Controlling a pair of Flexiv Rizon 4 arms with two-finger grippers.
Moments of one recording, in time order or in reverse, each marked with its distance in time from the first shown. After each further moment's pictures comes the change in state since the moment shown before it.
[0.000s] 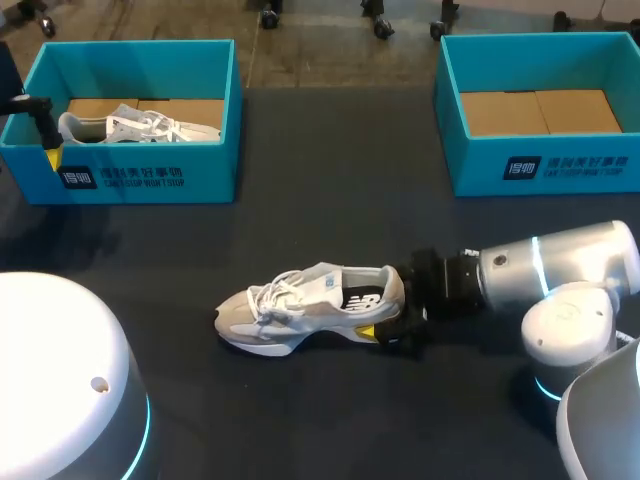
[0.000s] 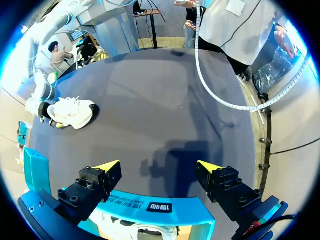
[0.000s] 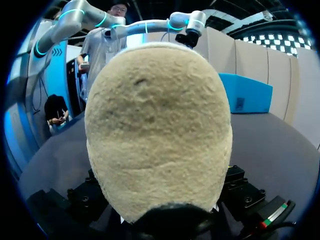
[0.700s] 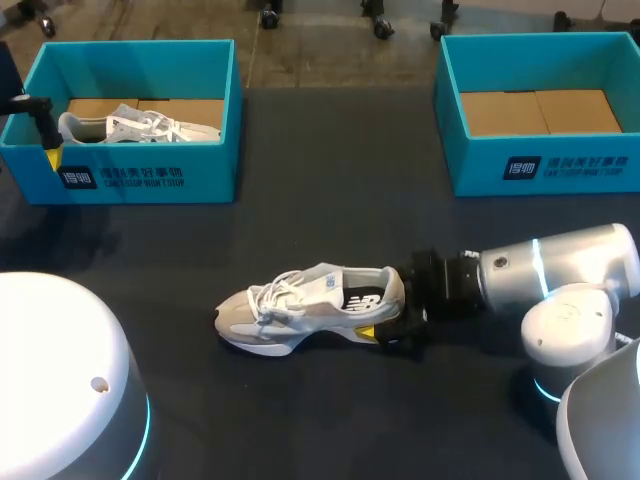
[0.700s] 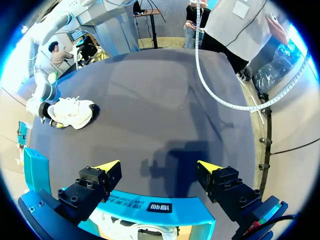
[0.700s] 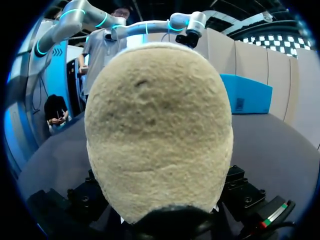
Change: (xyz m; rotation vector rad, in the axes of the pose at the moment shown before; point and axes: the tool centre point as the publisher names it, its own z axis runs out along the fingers) left arm 0.000 0.000 0.000 0.000 0.000 0.000; right arm 0.000 -0.001 0.001 -0.008 -0.006 -0.007
